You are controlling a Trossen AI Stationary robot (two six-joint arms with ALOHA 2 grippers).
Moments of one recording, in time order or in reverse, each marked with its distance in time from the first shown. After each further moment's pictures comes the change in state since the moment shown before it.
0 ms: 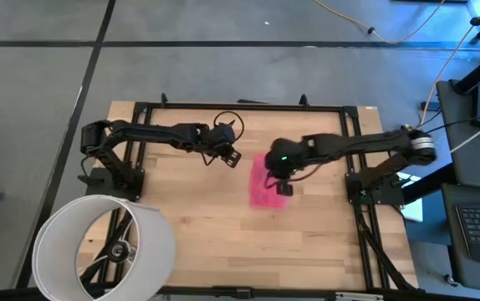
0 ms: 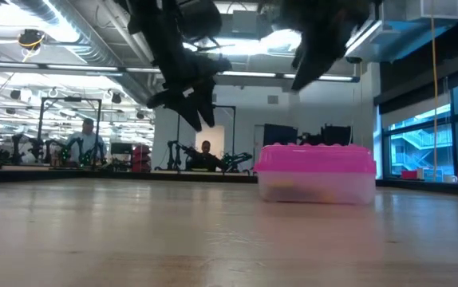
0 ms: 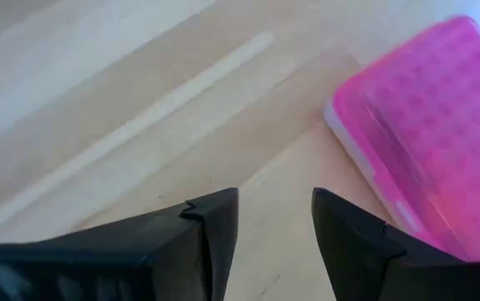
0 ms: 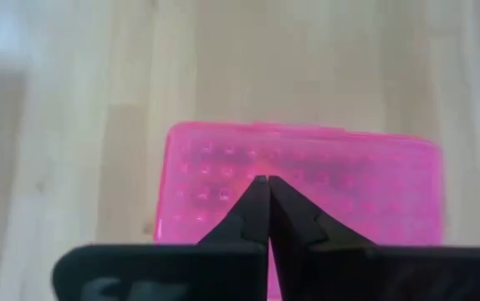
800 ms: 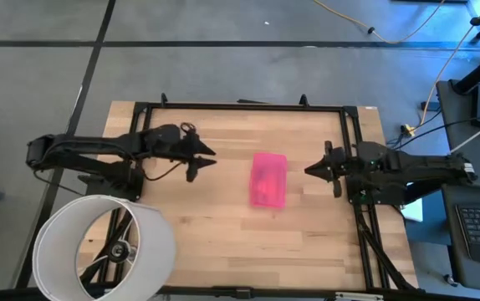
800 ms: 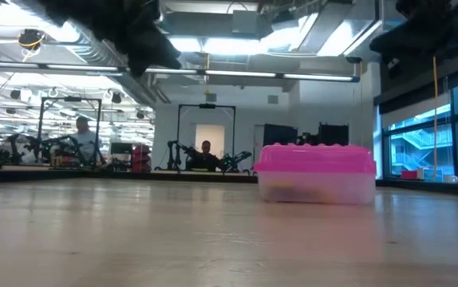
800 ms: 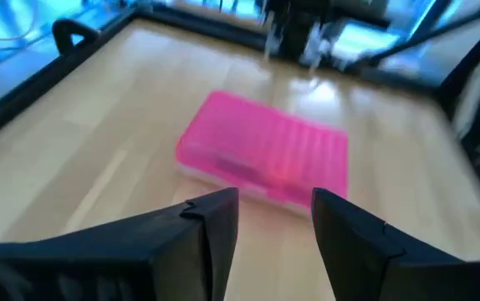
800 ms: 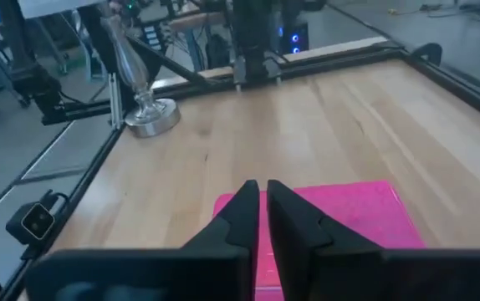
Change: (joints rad) left arm -0.031 -0.613 -0.480 0.428 0.287 0.507; right arm -0.001 -1.062 -0.790 0.493 -0.007 0.171
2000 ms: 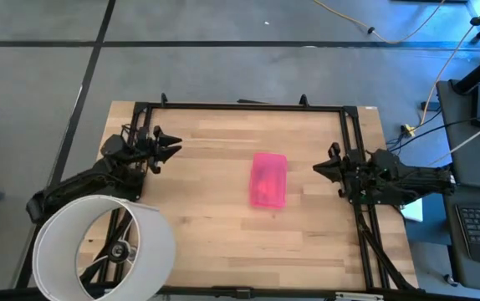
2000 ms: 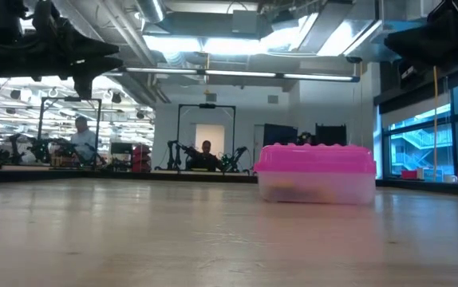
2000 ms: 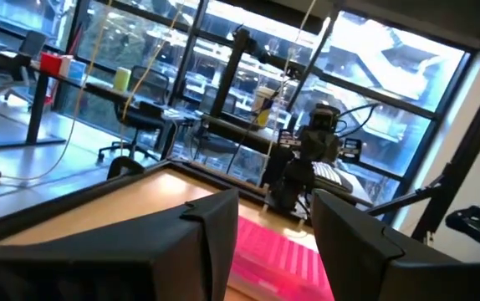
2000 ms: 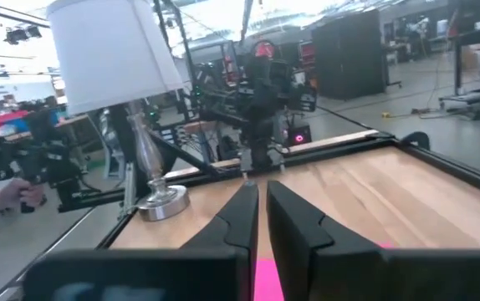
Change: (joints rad) left arm 0.451 -0.843 -0.679 0.482 0.324 -0.255; right arm -0.001 -0.434 -0.298 0.224 0.043 0.037
